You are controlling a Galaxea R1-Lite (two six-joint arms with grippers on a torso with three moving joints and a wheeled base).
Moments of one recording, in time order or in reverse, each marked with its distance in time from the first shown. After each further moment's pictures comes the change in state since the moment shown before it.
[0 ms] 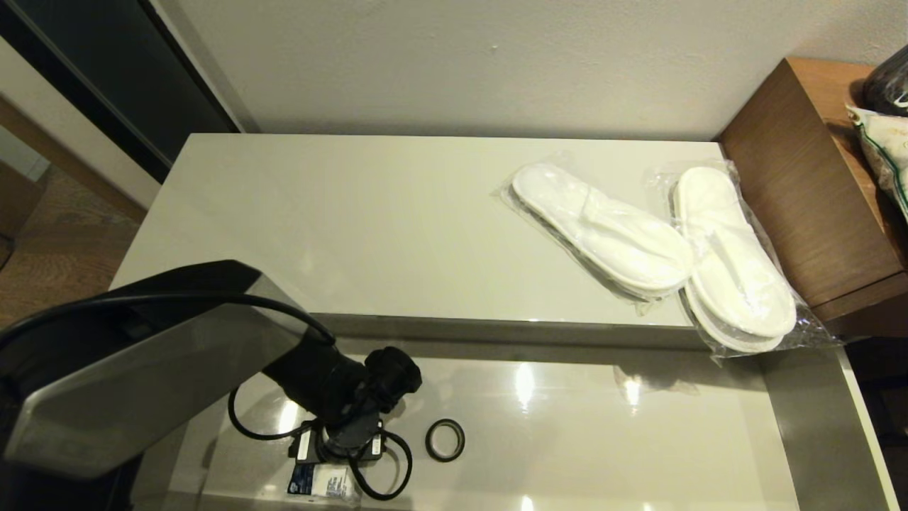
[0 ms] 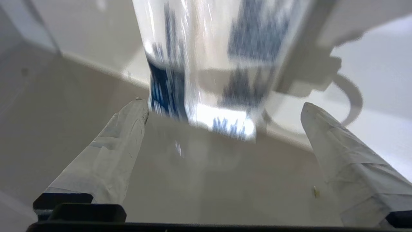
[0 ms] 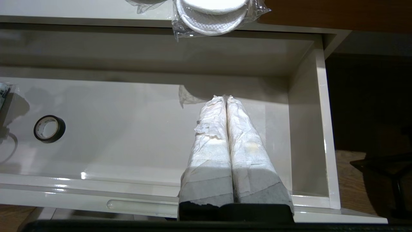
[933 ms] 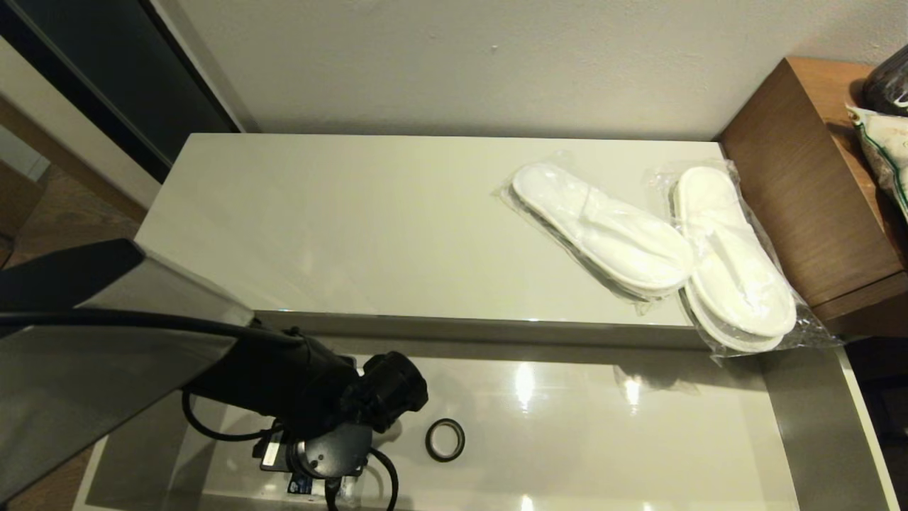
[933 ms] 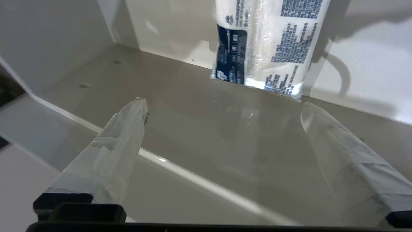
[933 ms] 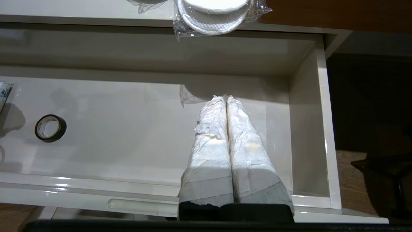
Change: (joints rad) left arm -0.125 -0.199 0.070 0.217 0.168 -0.047; right arm 0.000 0.000 0.000 0.000 0.000 0.000
